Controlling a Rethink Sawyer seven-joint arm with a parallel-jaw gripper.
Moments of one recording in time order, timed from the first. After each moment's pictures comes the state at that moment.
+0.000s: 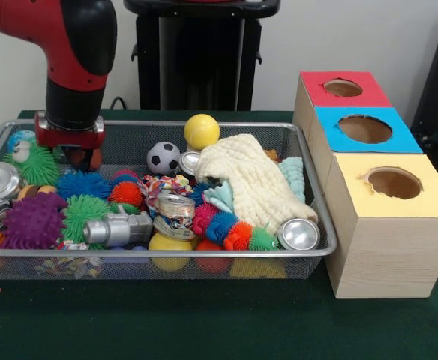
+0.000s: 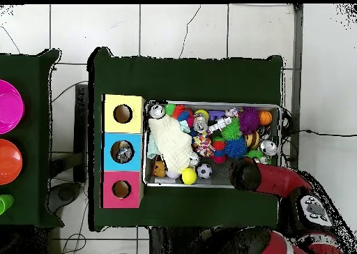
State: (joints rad) arm -0.53 -0.38 -0.13 1.59 -0.43 0.26 1.28
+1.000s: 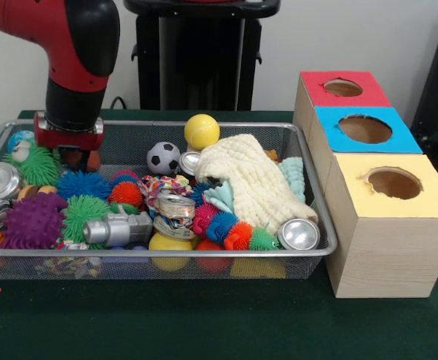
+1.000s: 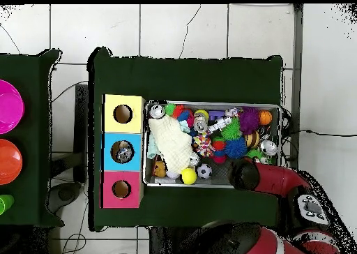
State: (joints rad) arm -0.51 -0.37 -0.16 1.58 -0.42 0.25 1.28
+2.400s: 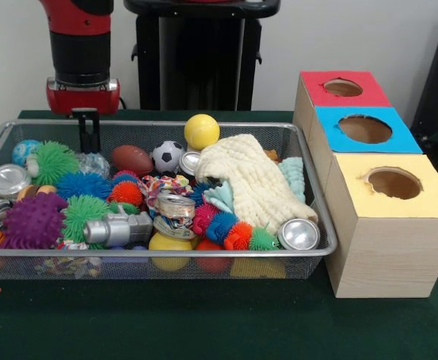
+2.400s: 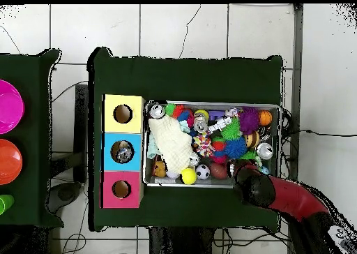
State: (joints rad) arm -0.79 -0.62 0.17 1.87 -0.42 0.21 1.28
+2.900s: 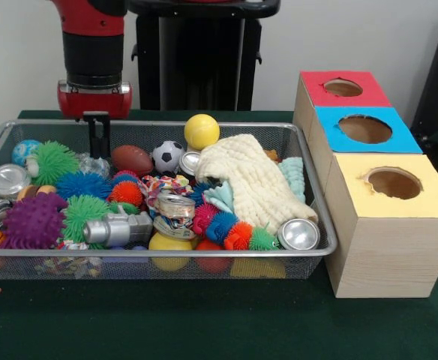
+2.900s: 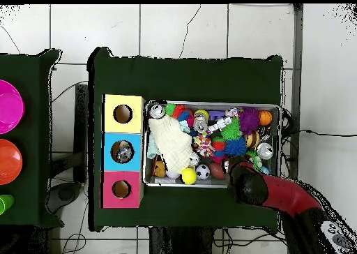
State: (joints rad) arm -0.74 -0.62 0.15 1.87 -0.42 0.16 1.28
